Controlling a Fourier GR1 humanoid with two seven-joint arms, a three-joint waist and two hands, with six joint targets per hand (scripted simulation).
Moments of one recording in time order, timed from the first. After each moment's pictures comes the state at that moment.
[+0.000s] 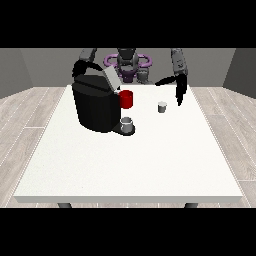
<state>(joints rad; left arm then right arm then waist) -0.37 0.33 0.13 -1.09 -0.12 -0.12 -0.05 -0.09 -0.01 0.01 -1.56 -0.02 -0.12 -0.11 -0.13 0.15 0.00</state>
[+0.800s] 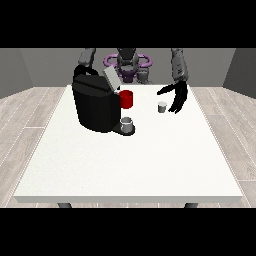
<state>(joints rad) -0.49 0.35 0.08 -0.83 -0.30 -0.09 -0.09 -0.17 -0.03 -0.02 -1.44 0.02 -0.16 -0.05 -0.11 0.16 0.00</state>
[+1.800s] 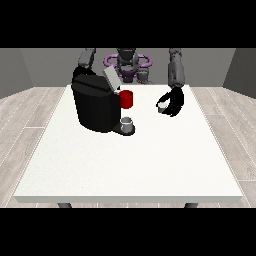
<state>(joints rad) -0.58 0.34 0.04 -0.63 -0.54 0.14 -0.21 -0.21 -0.02 -0.01 -1.41 0.03 -0.17 -0.02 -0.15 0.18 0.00</state>
